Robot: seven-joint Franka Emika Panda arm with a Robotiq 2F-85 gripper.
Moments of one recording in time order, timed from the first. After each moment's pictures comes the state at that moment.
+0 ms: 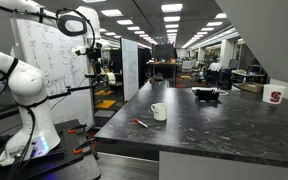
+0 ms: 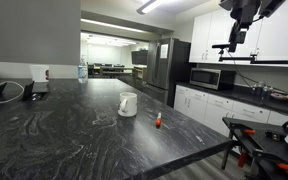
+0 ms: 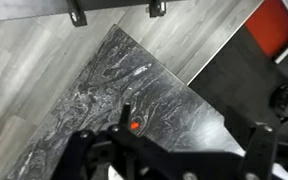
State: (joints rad) arm 0.00 -0.93 -0.10 -2.76 0.11 1.93 0.02
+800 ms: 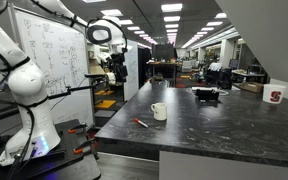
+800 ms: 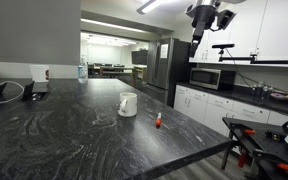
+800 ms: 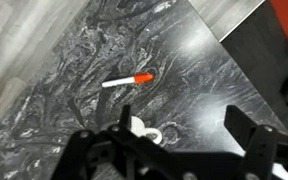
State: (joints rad) arm -0.01 -0.46 -0.15 -2.55 0.10 2.26 -0.15
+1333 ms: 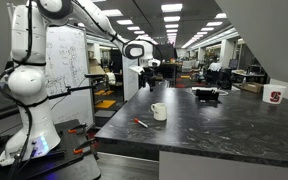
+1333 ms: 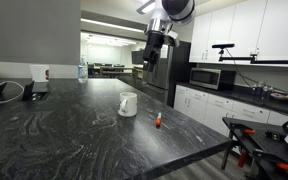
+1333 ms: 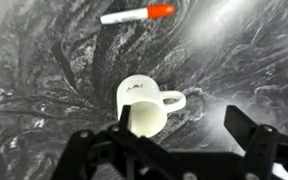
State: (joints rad) arm -0.02 0.20 -0.14 -2.03 0.20 2.36 -0.21
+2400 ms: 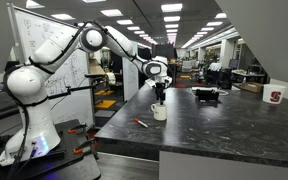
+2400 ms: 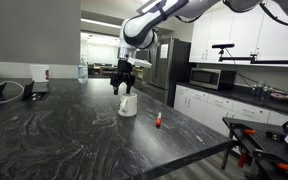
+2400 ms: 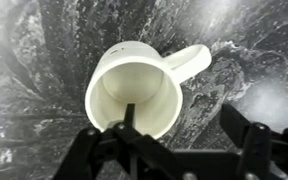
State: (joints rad) arm -0.04 0.76 -0.09 -1.44 0.17 2.25 0.14
